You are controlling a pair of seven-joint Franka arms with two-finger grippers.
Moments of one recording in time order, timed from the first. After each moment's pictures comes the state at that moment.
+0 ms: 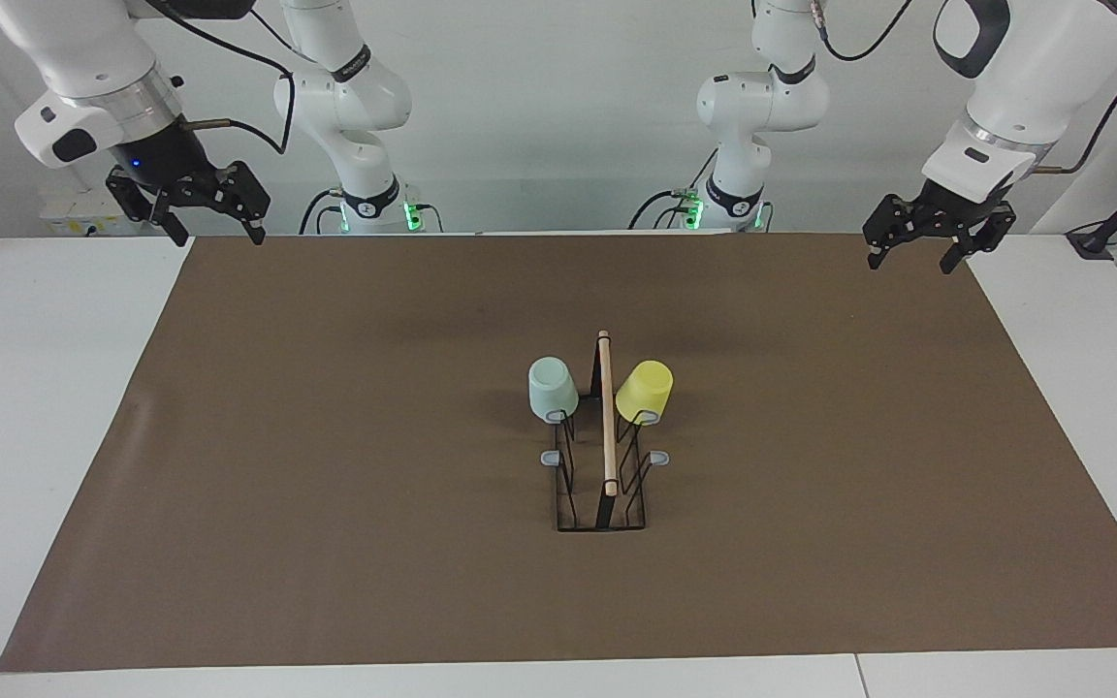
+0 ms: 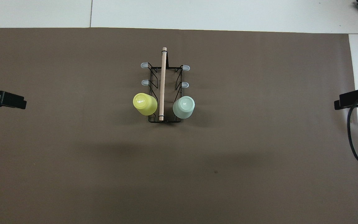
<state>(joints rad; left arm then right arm) -0.08 -0.04 0.05 -1.64 0.00 1.61 0.14 -0.05 -0.03 -0.01 -1.52 0.04 1.48 0.00</state>
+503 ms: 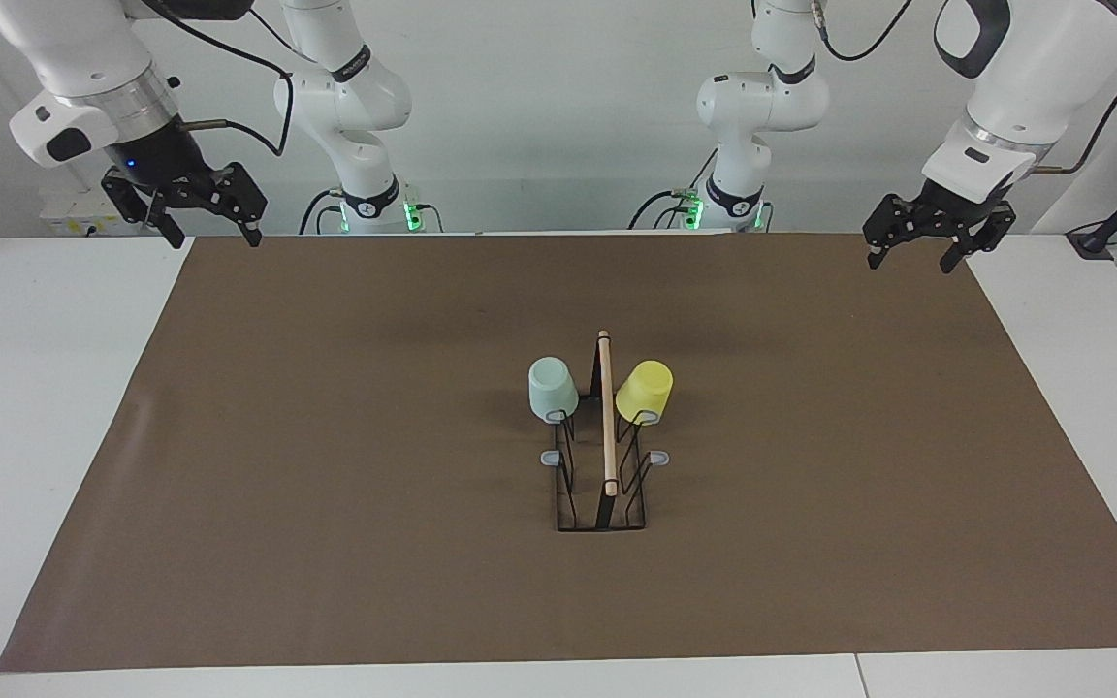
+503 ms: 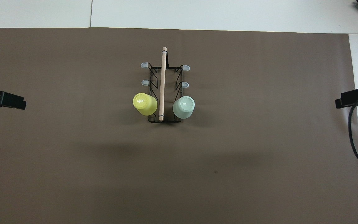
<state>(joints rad) -0.08 -0.04 0.05 -1.64 0.00 1.61 0.14 -0.05 -0.03 -0.01 -1.52 0.04 1.49 0.00</state>
